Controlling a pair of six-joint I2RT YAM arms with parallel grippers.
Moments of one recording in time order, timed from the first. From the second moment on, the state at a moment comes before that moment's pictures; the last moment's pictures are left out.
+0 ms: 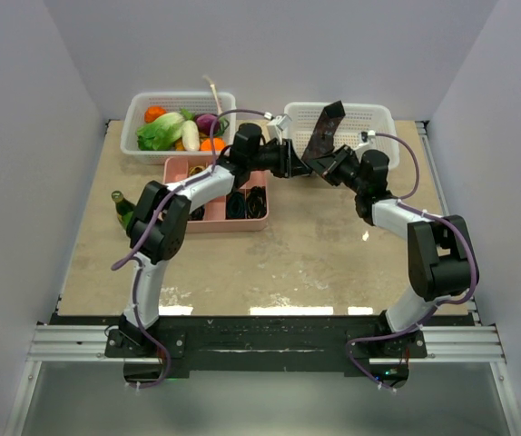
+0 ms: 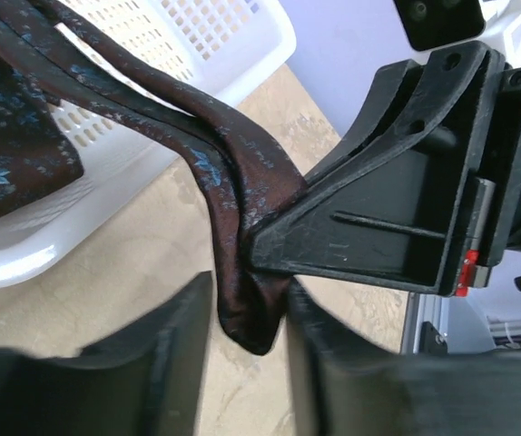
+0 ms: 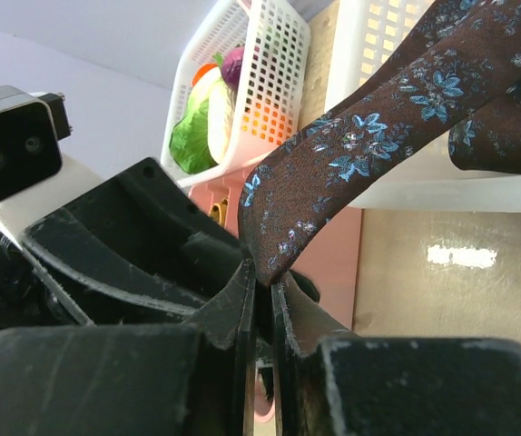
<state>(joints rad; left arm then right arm) -0.54 2.15 1.61 0.25 0.67 -0.57 0.18 1.66 0.90 0.59 -0.41 0.99</state>
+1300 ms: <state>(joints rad) -0.47 1.14 1.44 -0.06 0.81 -0.26 0.13 1.33 0.79 0.28 -0.36 0.86</state>
